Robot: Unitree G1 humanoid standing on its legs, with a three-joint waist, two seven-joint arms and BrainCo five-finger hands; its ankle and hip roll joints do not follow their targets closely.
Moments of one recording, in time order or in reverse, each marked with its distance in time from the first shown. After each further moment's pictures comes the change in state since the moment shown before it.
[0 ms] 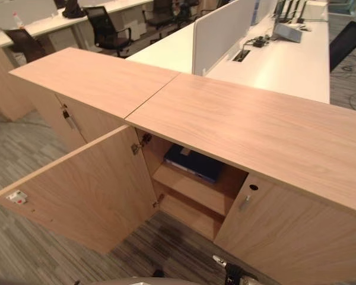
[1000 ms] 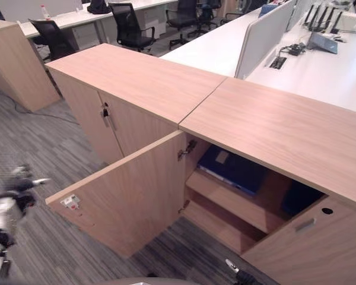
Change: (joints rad) left arm -0.416 0.317 -0.246 -0.399 0.029 -0.049 0.053; right arm 0.085 -0.020 -0.140 -0.076 0.036 0.010 0.044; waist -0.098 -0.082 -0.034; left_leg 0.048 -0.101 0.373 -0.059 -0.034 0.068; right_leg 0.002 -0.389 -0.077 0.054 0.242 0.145
